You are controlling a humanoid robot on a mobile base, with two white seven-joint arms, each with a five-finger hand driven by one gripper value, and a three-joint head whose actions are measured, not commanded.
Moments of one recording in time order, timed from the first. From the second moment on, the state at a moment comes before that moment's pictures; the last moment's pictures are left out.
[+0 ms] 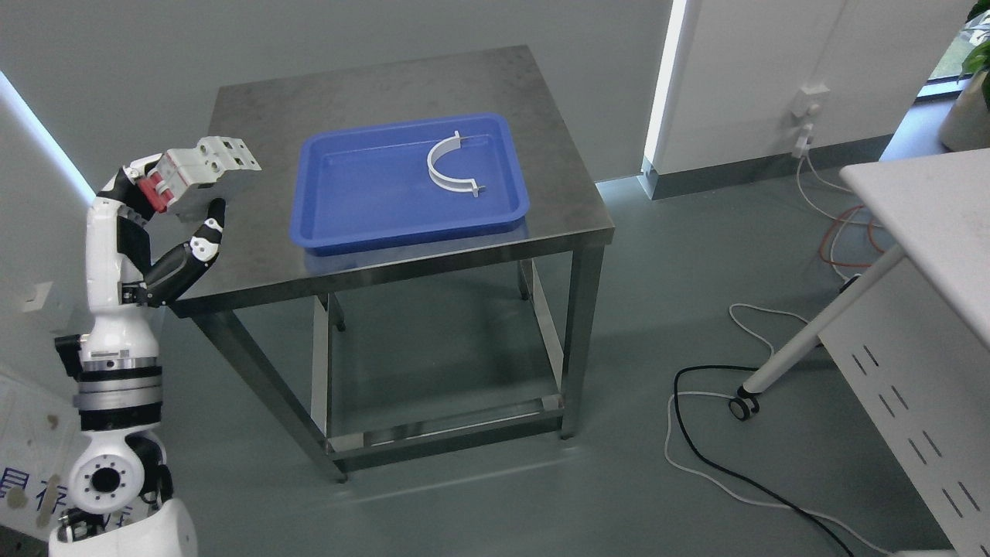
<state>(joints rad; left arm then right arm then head) -0.43 0.02 0.34 -1.63 -0.11 -0.35 -0.23 0.09 0.00 0.00 -0.24 0.07 0.04 -0.14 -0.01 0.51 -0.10</state>
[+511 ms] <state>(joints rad) -0.44 0.01 0.35 -1.63 -0.11 -0.34 -0.23 0.09 0.00 0.00 -0.24 0.07 0.04 -0.14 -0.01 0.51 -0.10</state>
